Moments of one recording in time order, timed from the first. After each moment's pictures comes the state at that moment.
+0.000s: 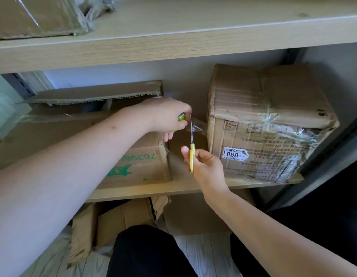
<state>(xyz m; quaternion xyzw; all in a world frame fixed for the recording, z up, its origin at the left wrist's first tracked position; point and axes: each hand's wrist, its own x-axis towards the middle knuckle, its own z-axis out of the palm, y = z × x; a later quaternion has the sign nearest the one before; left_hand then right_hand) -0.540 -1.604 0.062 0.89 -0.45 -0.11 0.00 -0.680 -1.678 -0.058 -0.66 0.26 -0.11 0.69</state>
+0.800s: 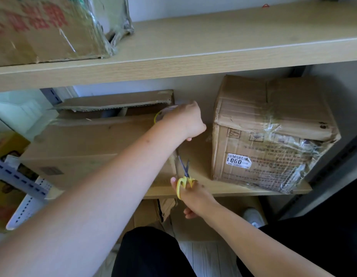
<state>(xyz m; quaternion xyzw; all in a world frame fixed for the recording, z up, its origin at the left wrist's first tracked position) -0.578 -1.633 0.073 0.96 -0.25 -0.05 0.06 -0.691 -1.654 -0.063 -0.80 0.24 0.18 0.52</state>
